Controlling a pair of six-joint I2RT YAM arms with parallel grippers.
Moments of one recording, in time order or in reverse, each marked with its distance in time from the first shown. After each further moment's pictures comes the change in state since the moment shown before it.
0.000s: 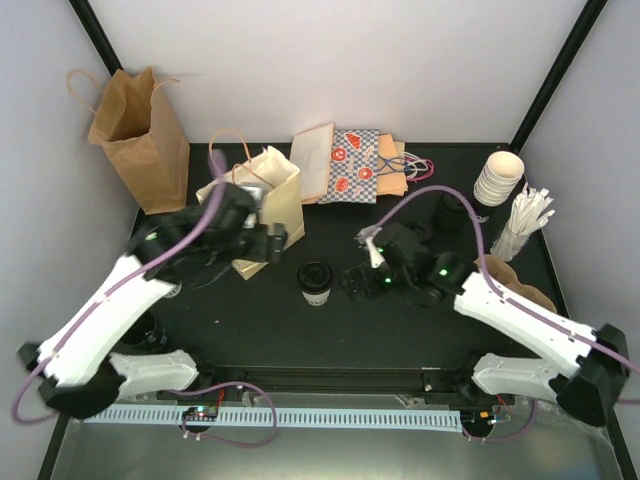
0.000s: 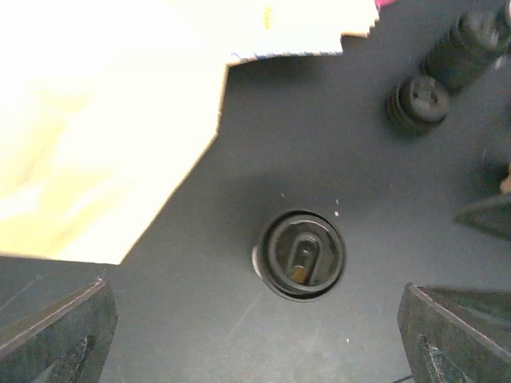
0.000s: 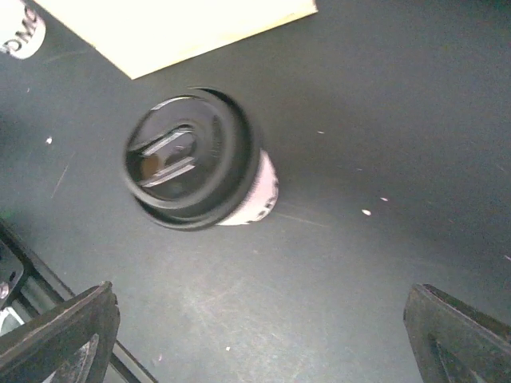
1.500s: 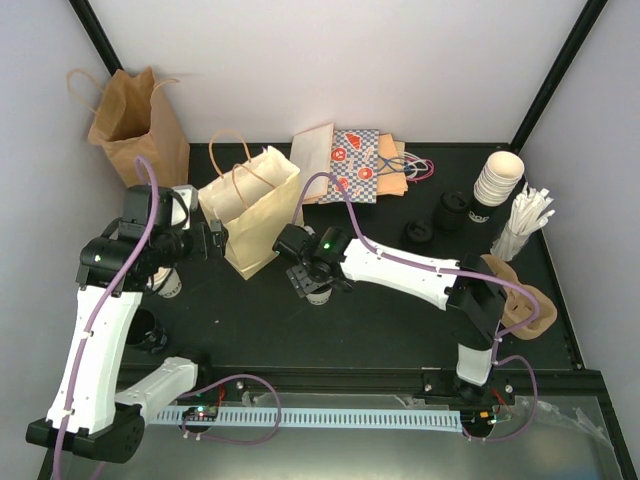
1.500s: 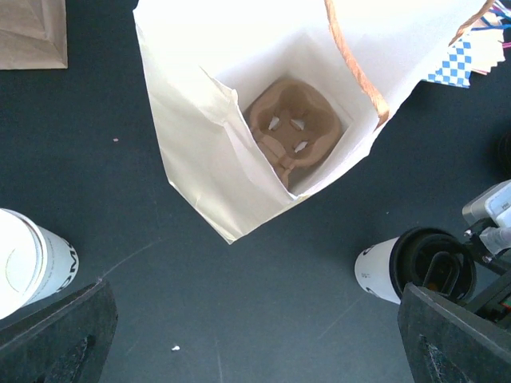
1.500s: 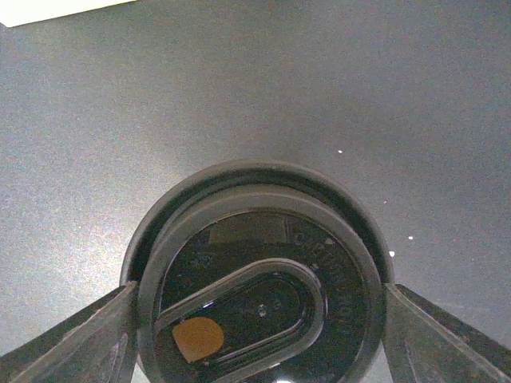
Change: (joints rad) left arm 0.648 -0.260 -0.141 -0.045 0.259 0.302; right arm 0.266 0.747 0.653 -0.336 0.338 0.111
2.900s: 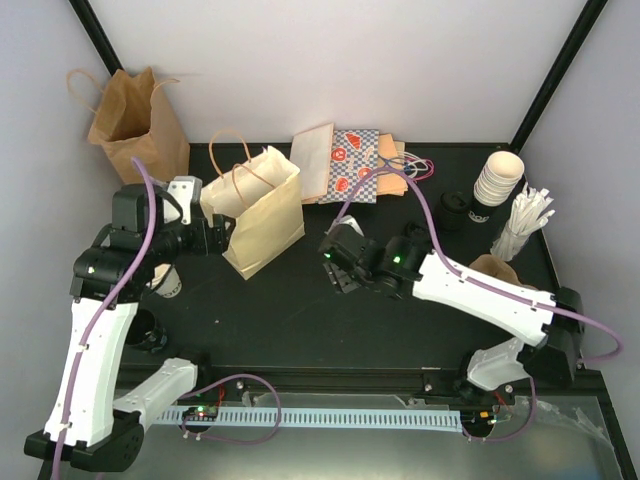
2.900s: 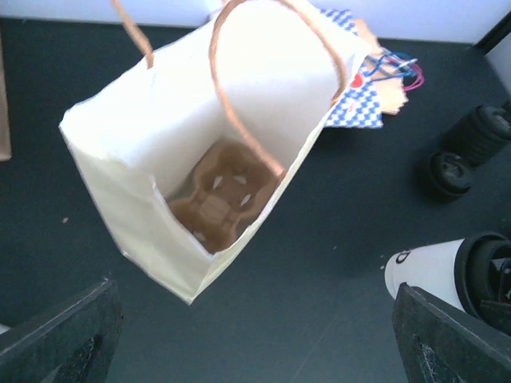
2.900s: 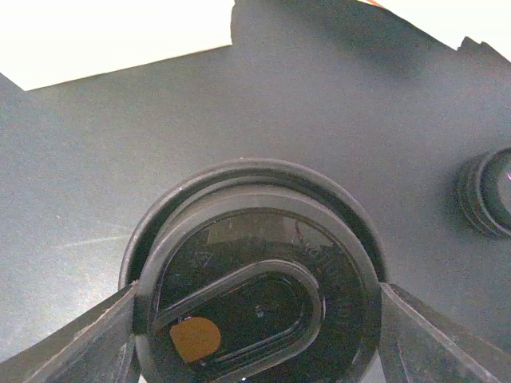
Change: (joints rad) left arm 0.002 -0.047 -0.018 0.138 0.114 0.072; right arm -0.001 -0.390 -0.208 0.017 0.129 -0.024
